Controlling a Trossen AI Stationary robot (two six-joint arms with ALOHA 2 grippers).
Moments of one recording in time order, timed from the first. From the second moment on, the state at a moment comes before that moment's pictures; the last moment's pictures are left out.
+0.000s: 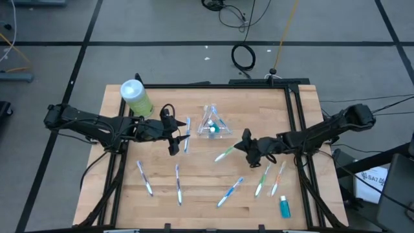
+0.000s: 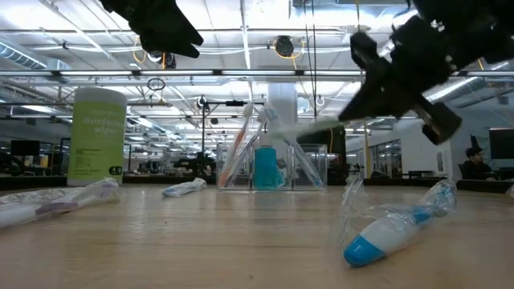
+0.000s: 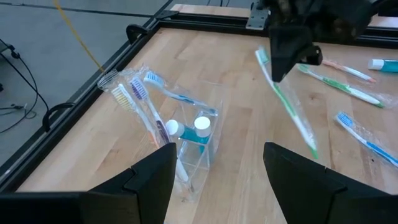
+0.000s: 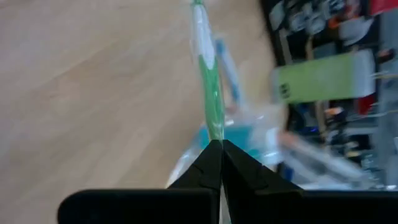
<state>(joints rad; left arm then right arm) -0.13 1.12 0.85 -0.25 -0.39 -0.17 0.23 1.23 0.46 0.25 0.35 -1.02</state>
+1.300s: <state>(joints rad) -0.13 1.12 0.85 -0.23 -0.39 -0.17 0.13 1.22 0.86 -0.44 0.80 -1.62</state>
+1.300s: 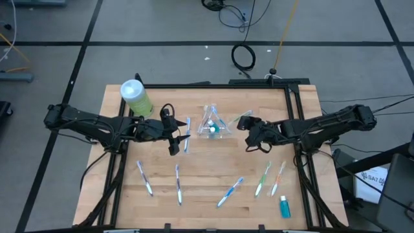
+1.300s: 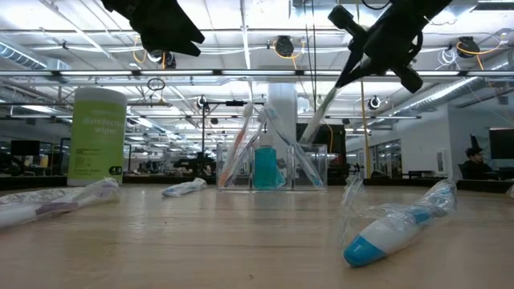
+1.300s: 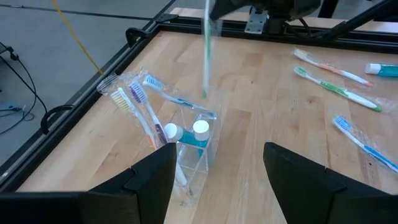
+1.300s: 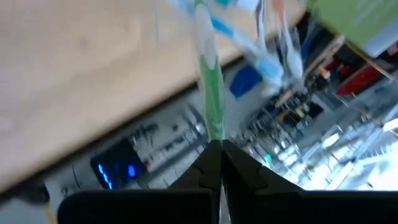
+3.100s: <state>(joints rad) -0.13 1.12 0.85 -0.24 -0.39 -0.18 0.10 1.42 0.86 -0.32 0.62 -1.20</state>
